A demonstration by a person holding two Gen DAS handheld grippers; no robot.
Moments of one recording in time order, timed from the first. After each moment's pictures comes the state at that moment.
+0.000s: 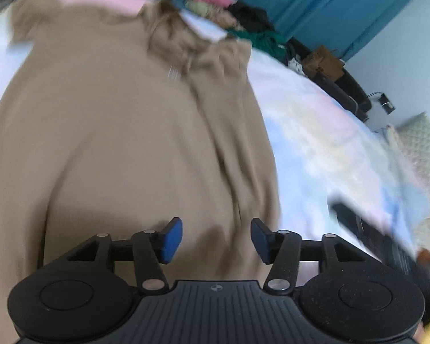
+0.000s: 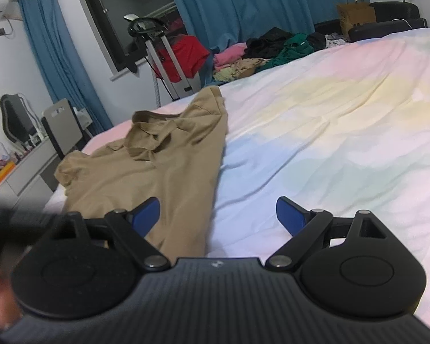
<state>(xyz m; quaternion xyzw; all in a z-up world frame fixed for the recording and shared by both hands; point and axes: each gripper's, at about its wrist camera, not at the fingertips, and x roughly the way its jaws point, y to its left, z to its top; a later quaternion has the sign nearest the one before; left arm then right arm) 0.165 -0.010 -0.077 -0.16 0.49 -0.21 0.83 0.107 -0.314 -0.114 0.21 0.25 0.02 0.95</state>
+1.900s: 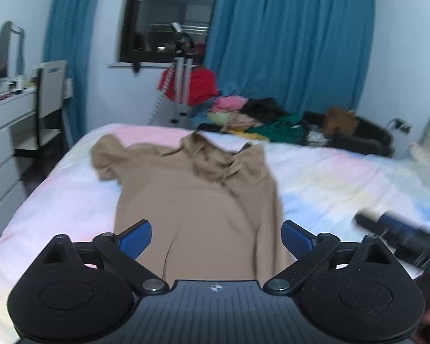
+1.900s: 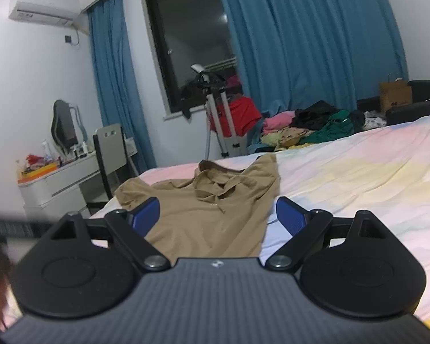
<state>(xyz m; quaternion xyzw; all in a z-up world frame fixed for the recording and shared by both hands) 0.039 0.025 0.053 -0.03 0.26 -0.13 0.96 0.023 -0.259 -0.046 0.12 0.13 0.08 0.98</state>
